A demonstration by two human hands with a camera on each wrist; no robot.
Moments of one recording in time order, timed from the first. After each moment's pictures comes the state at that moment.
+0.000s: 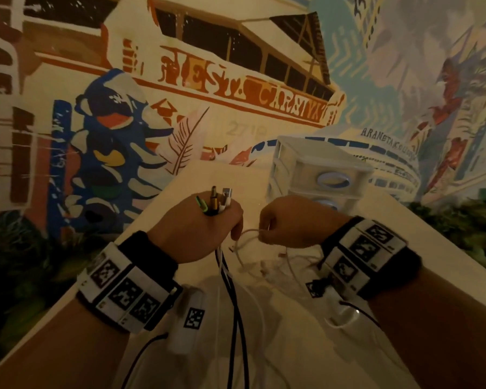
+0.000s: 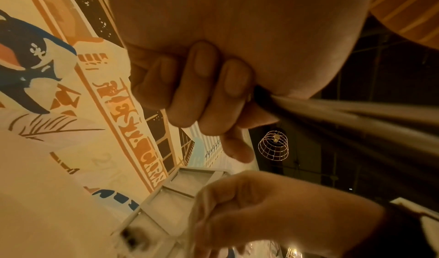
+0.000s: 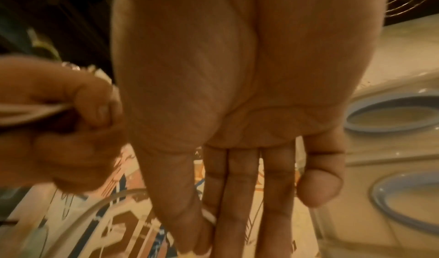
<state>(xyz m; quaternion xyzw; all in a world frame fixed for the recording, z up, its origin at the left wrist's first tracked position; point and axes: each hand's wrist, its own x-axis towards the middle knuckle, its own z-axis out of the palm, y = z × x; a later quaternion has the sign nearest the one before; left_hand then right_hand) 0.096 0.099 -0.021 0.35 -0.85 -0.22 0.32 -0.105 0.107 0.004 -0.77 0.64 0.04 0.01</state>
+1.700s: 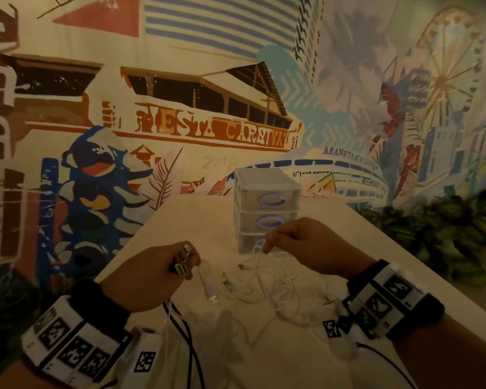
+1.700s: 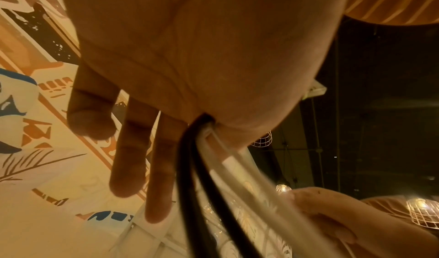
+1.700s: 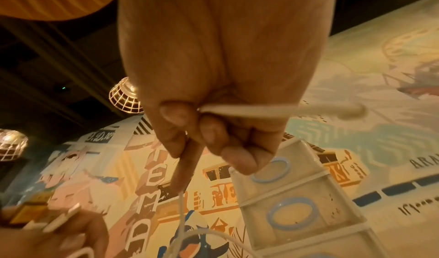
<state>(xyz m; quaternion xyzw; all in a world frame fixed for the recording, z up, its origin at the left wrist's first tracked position) 0.110 0.156 -0.025 0.34 -0.90 -0.14 0.24 -0.184 0.242 0.016 -0.73 0.61 -0.30 0.11</state>
